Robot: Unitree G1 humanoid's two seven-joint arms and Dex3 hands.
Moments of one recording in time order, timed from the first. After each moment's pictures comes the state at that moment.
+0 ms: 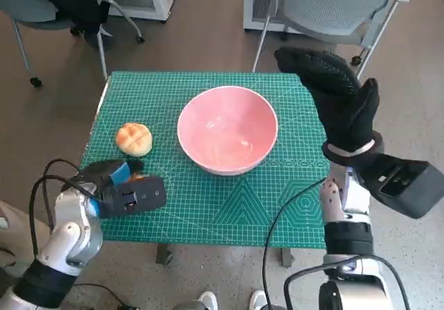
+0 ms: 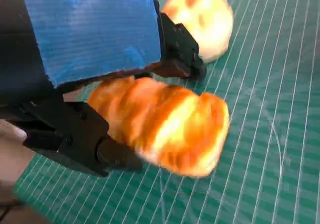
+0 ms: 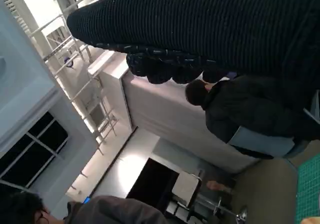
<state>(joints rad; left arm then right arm) -0.35 0.71 -0.37 0.05 0.78 0.55 -0.48 -0.78 -0.08 -0.18 0.61 0.43 -0.71 0.73</state>
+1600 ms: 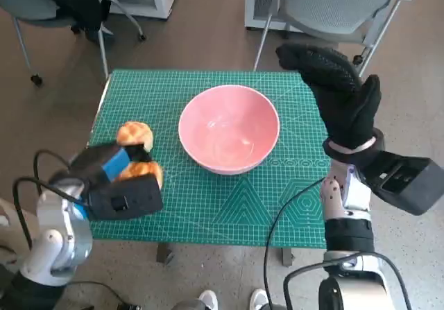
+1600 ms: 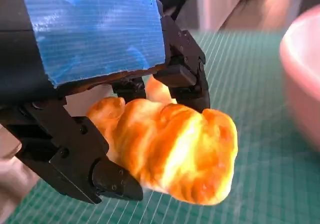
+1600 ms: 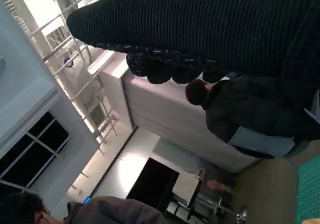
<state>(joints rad) -0.36 0.71 -0.21 -0.26 0.78 0.53 -0.59 -0.80 -0.08 -0.20 0.65 0.44 -0.71 0.75</state>
